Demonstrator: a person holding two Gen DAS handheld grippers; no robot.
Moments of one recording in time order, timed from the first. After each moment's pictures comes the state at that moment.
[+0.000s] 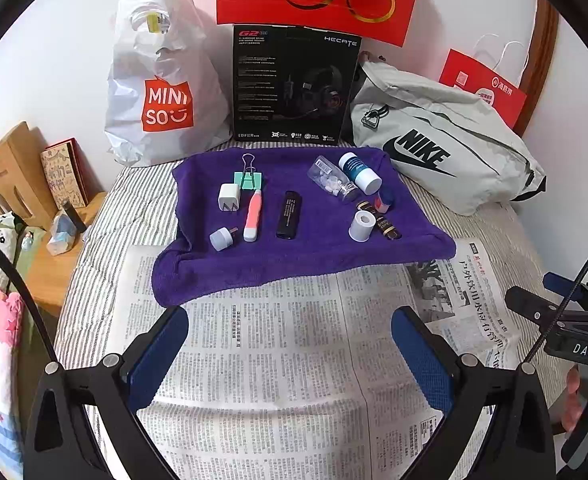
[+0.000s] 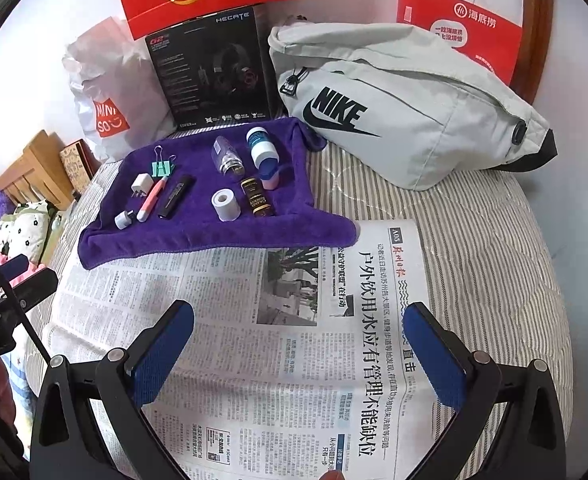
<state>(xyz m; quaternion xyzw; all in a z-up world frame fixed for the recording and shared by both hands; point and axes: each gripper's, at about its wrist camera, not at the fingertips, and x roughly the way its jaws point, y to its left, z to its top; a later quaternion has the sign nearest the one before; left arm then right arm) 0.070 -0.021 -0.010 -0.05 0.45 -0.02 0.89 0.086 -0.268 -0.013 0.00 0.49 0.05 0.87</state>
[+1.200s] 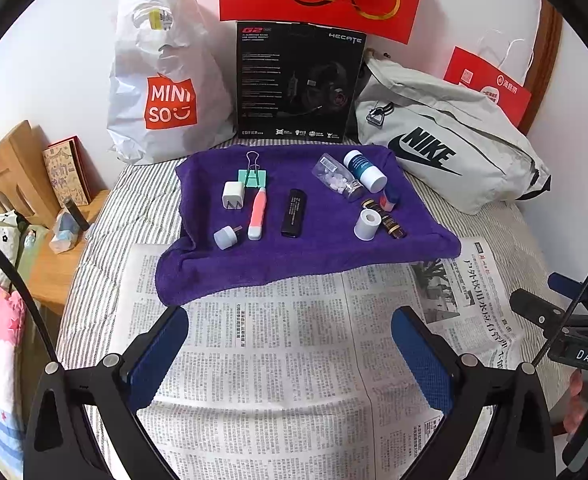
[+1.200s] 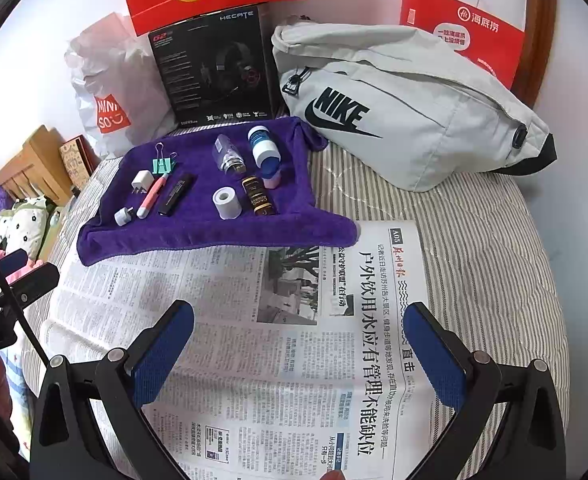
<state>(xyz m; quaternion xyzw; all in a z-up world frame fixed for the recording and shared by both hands) 0.072 -0.019 -0.011 -0.05 0.46 -0.01 0.89 0.085 -0.265 -0.013 -0.01 0.49 0.05 0.87</state>
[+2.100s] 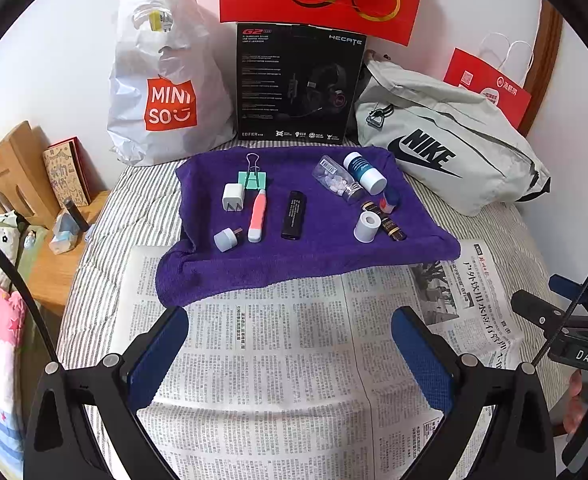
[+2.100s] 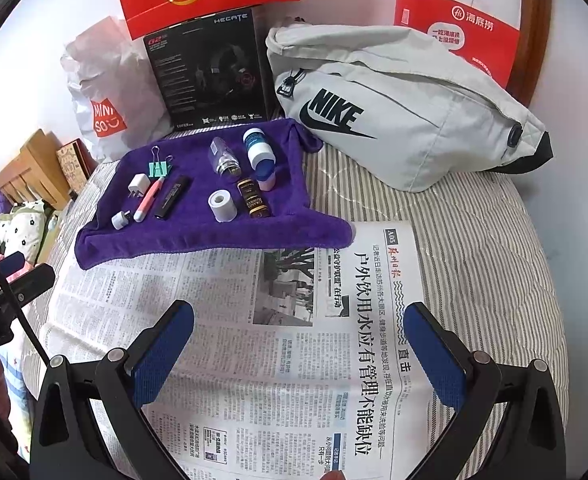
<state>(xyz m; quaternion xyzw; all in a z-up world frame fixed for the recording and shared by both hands) 0.072 -0.021 -0.010 -0.04 0.45 -0.01 0.89 0.087 -0.269 -0.011 -0.01 0.49 0.05 0.87</state>
